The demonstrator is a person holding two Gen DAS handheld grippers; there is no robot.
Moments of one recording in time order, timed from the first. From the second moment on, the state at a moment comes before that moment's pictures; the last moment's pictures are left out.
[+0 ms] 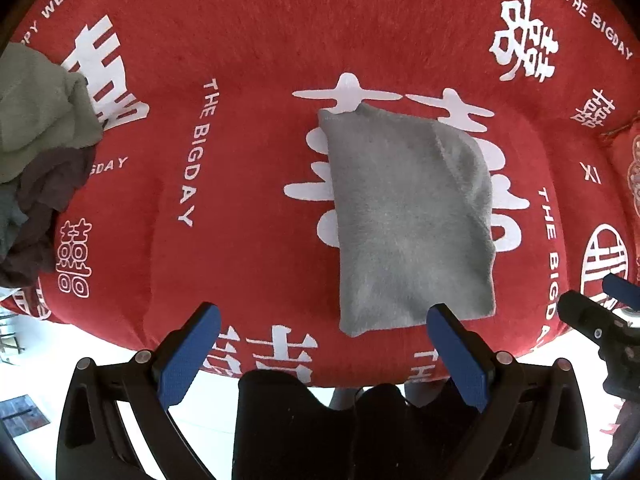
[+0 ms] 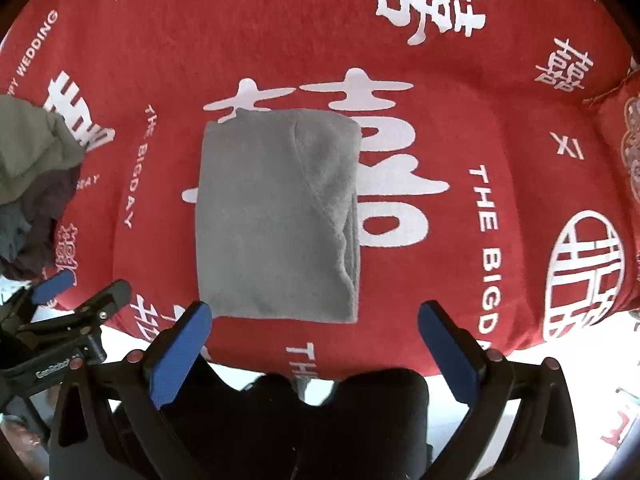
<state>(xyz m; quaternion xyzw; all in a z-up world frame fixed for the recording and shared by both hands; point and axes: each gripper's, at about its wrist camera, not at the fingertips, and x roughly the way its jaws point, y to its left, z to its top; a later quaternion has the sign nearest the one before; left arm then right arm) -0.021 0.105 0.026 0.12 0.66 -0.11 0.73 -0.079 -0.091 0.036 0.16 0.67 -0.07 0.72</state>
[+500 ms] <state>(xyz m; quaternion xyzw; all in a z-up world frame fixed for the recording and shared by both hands) -0.028 0.108 0.046 0.11 0.65 -0.10 0.74 -0.079 -0.085 0.052 0.16 0.67 -0.08 0.72</state>
